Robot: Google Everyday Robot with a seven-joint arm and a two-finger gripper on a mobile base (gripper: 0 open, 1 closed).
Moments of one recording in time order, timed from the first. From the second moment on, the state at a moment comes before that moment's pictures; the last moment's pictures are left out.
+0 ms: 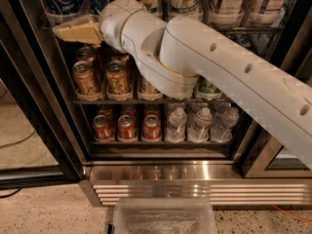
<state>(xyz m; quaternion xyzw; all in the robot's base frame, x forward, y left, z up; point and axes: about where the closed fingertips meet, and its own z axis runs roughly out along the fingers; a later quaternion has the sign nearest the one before) 0.625 0.123 1.065 -0.35 0.56 0.16 0.74</state>
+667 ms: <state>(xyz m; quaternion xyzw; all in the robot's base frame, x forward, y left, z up) 0.642 0.109 1.086 -0.34 0.55 0.14 0.75</state>
